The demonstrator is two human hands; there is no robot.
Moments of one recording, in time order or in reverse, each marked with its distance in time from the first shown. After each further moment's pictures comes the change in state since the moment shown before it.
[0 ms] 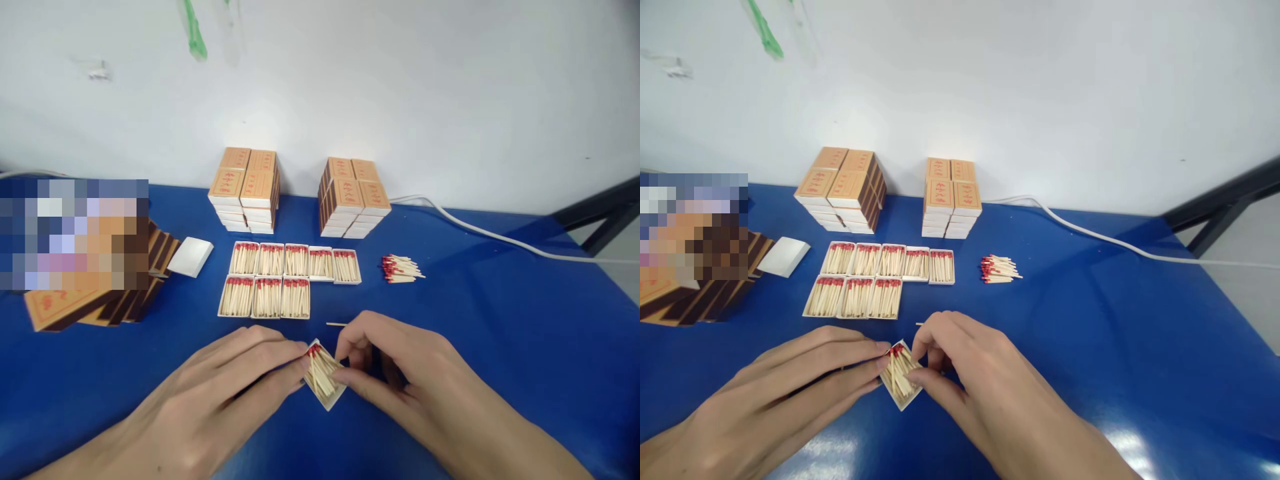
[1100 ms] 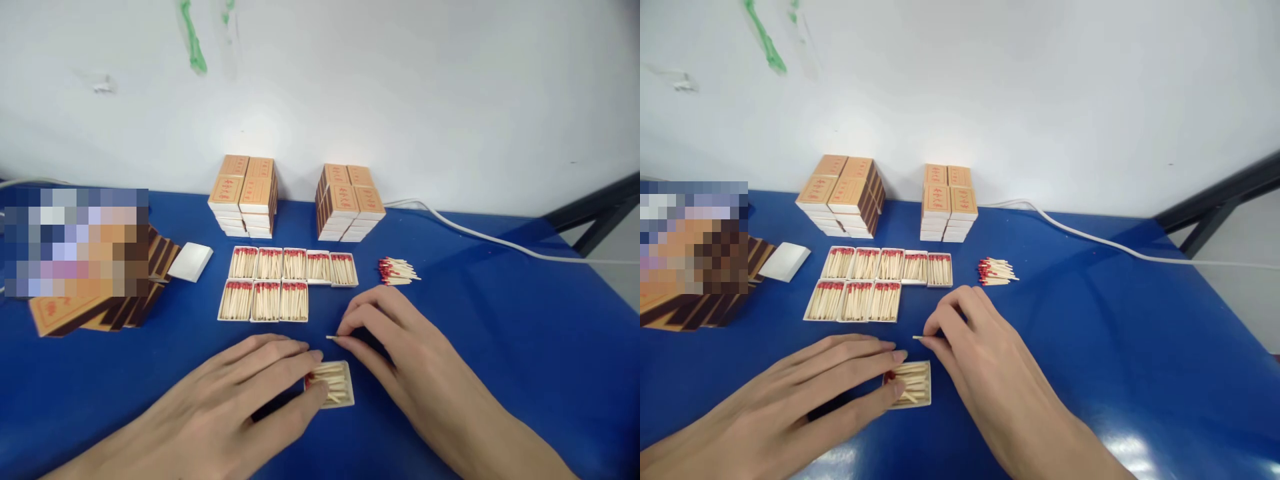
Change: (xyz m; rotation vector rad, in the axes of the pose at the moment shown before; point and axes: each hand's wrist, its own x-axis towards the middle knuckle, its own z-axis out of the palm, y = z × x) left_hand 0.004 0.005 0.005 0.236 -0.142 0.135; right_hand 0.005 0.014 0.006 -0.273 0.255 -0.150
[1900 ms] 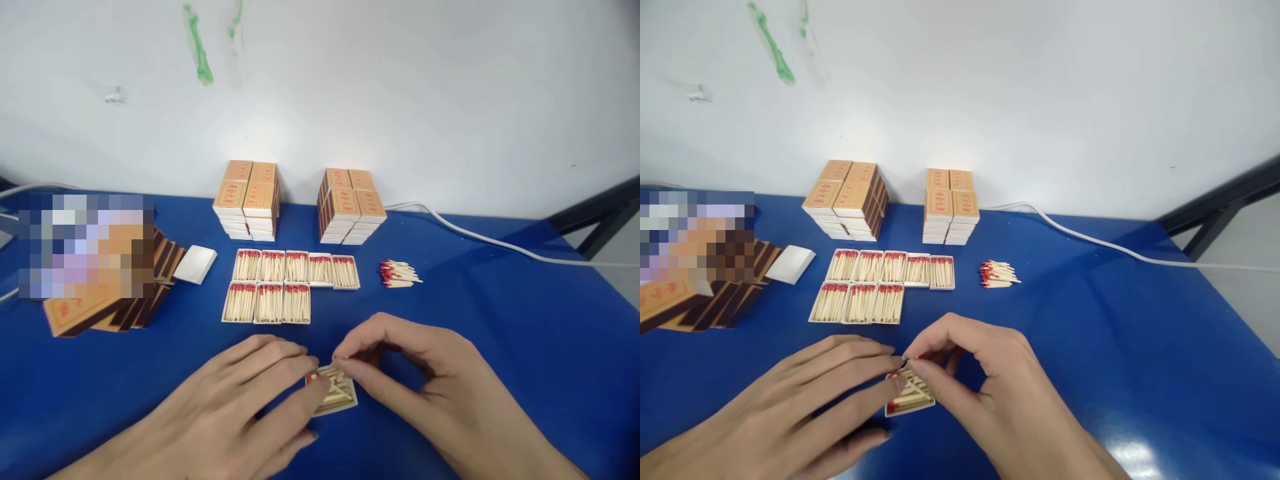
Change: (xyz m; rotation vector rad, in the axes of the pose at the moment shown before) left_hand 0.014 -0.004 -0.006 0.069 0.059 0.099; right_hand 0.008 -0.027 -0.021 0.567 -0.106 0.337
